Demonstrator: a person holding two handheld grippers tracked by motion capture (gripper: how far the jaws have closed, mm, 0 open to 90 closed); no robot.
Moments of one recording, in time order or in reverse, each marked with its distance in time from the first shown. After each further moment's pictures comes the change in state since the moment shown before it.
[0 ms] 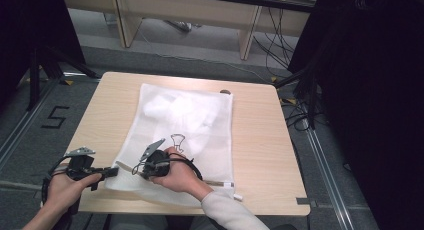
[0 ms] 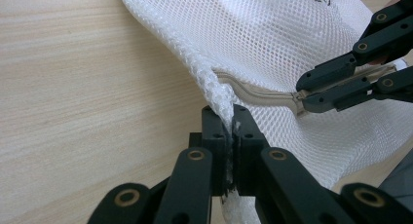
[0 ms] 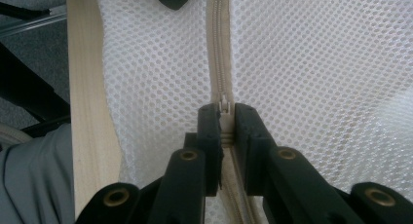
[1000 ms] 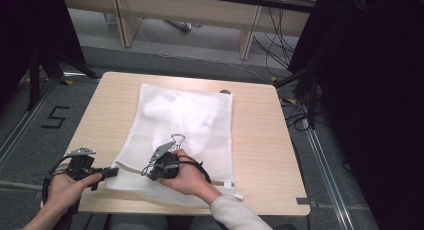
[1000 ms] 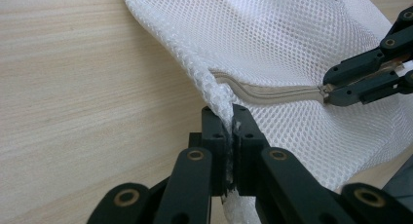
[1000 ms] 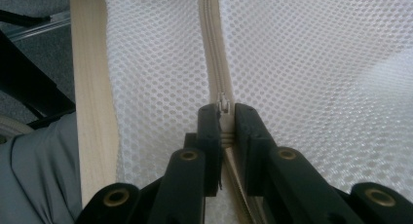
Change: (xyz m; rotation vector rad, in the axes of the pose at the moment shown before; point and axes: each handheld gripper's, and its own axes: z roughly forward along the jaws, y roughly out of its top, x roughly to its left) left arm 0.000 0.000 0.001 0.010 0.013 0.001; right arm -0.004 -0.021 -0.016 -0.024 -0.005 0.022
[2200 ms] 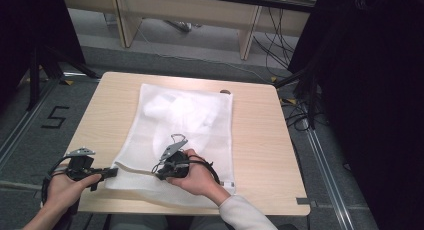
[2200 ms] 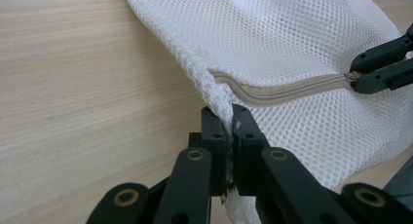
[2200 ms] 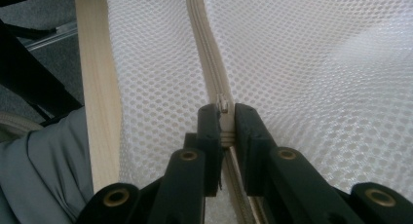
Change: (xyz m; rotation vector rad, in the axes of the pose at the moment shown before) left arm 0.002 -0.002 0.000 -0.009 0.004 -0.005; right arm -0.008 -0.015 -0.020 -0.027 0.010 0.041
